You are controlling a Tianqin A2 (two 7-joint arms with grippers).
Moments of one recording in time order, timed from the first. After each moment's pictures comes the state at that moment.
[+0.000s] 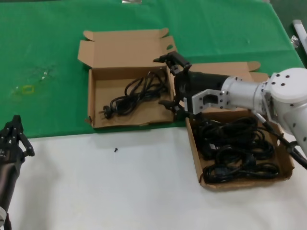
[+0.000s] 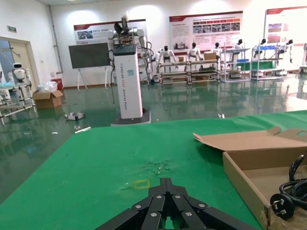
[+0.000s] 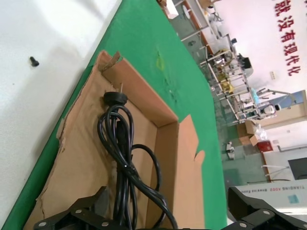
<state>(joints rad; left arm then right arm) 0.00 -0.30 1.60 -1.60 -1.80 0.00 0.00 0.92 0.28 -1.91 0.73 1.59 -0.74 -1.09</state>
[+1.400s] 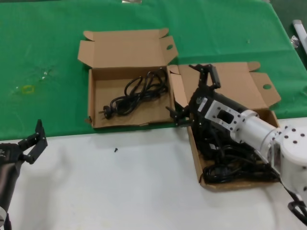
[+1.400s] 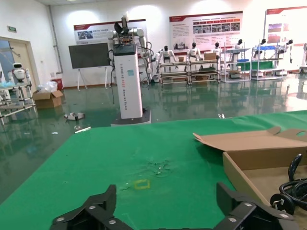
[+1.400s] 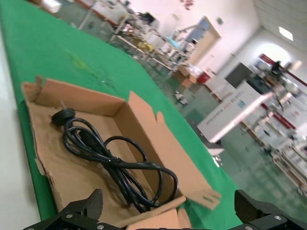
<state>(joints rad) 0.00 -0.30 1.60 -1.60 -1.80 0.00 0.00 0.52 0.31 -1.79 1.13 1.67 -0.43 -0.62</state>
